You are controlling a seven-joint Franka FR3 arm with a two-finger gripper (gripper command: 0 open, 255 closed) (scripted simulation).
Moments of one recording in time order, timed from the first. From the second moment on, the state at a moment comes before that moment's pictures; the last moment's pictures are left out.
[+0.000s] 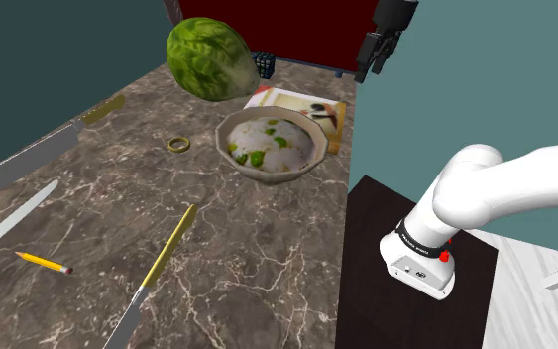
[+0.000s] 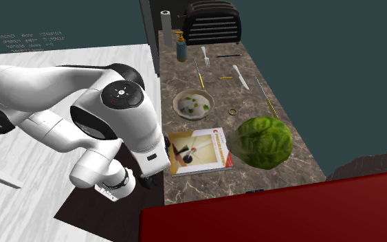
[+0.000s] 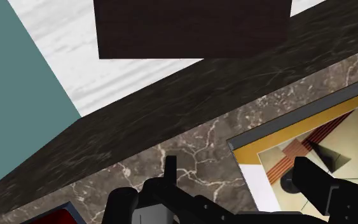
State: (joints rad) arm -0.02 -0.79 -0.05 -2.30 0.00 1.55 -0.03
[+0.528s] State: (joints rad) arm 0.02 -0.74 0.06 -2.32 0.10 1.66 0.10
